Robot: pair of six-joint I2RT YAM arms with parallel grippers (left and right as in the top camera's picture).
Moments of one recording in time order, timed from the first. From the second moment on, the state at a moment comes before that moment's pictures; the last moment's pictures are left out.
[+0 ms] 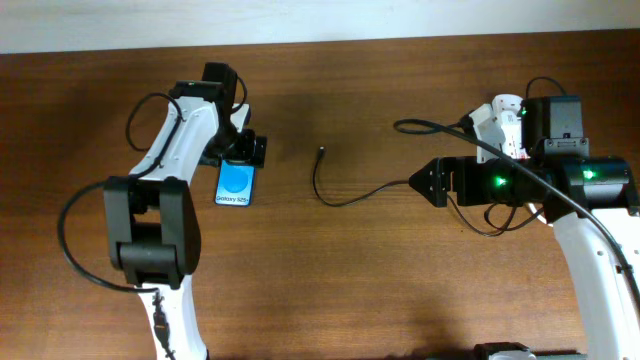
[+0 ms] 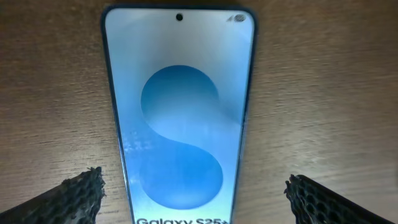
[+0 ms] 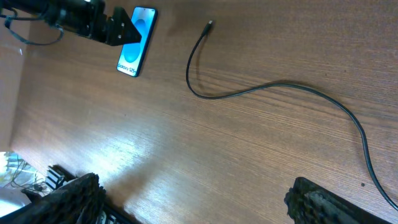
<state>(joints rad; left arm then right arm) -0.13 2.18 1.77 -1.09 0.04 -0.01 -0.01 1.30 1.36 -1.17 -0.58 0.00</state>
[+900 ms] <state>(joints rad) -0.13 2.28 1.77 -1.06 -0.01 -0.03 -0.01 1.30 1.36 -1.17 -0.57 0.00</state>
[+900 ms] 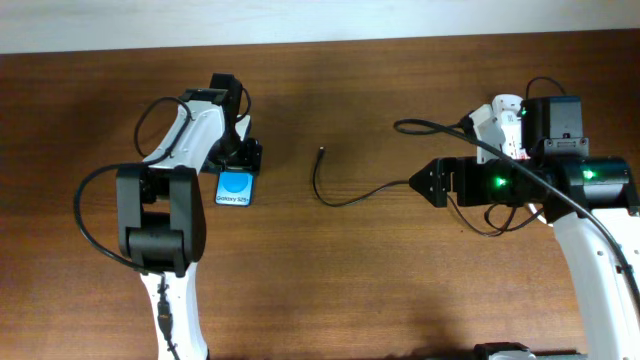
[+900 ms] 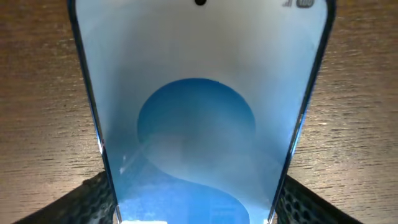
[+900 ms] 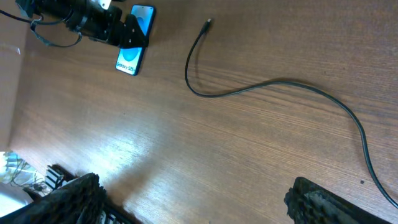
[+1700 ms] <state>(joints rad) -0.13 2.29 1.99 -1.27 0.11 -0.08 -0.01 1.30 1.36 -1.17 -0.57 0.00</state>
